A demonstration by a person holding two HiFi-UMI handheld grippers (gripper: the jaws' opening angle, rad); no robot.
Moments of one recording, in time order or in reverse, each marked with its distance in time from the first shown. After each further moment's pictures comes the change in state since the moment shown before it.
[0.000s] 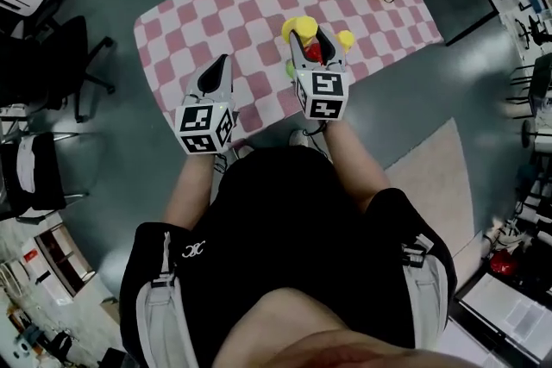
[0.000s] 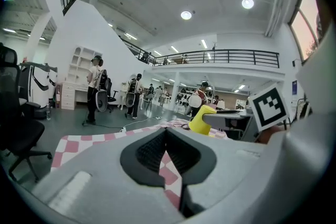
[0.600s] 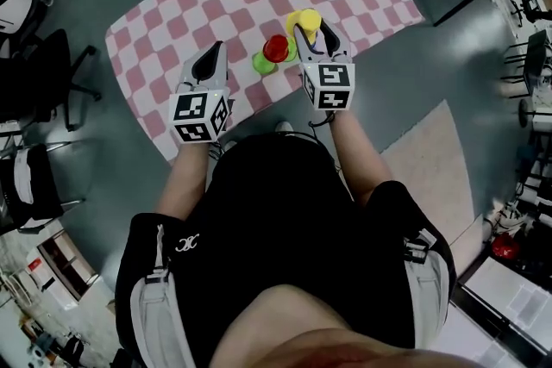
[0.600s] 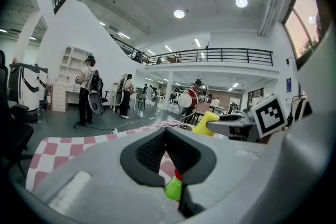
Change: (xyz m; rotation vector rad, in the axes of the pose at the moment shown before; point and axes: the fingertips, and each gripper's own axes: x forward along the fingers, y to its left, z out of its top) left arm 0.063 -0.086 0.010 0.036 0.006 -0.060; right arm -0.026 -0.117 -0.027 -0.028 0.024 -0.019
